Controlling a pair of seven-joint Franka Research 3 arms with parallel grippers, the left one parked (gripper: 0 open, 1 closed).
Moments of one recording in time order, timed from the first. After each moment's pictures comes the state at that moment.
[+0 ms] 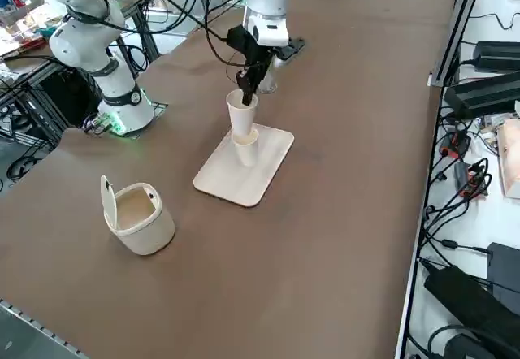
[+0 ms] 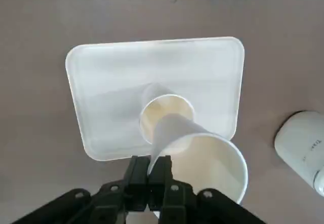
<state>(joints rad) 0.09 0.15 -0.05 -1.95 -0.14 1.84 0.20</state>
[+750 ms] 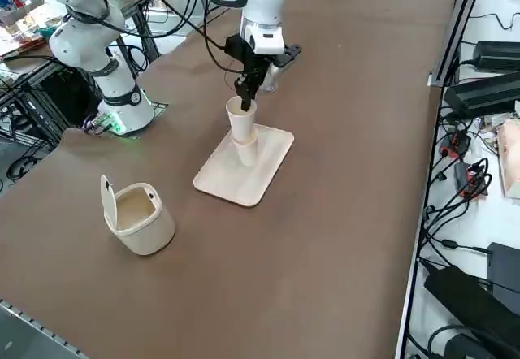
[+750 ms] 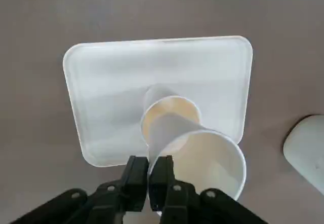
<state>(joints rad) 0.09 0.14 -0.06 -2.01 -0.14 1.92 0.20</state>
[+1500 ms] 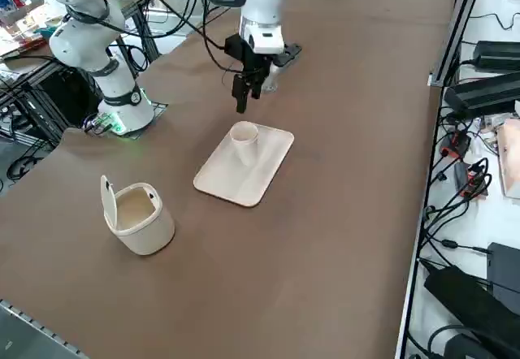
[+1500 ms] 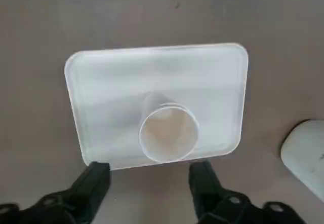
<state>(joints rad) 0.08 0.13 -0.06 -1.98 -0.14 1.93 0.18</state>
